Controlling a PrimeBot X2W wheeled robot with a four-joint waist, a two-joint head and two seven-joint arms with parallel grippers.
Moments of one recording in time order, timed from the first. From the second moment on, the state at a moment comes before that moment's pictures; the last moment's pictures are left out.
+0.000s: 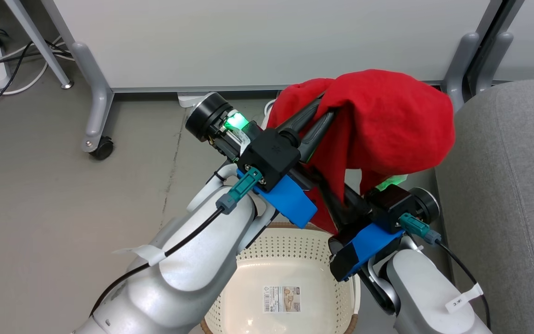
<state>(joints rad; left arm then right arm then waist) -0.76 0.06 -0.73 0.40 -0.23 -0.11 -0.26 -0.47 -0.05 0.42 0.50 0.18 0.13 -0.26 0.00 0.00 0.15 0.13</state>
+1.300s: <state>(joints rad) -0.76 0.05 -0.72 0.41 -0.22 -0.12 -0.26 -0.48 -0.05 0.44 0.48 0.21 0.13 -0.26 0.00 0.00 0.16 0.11</state>
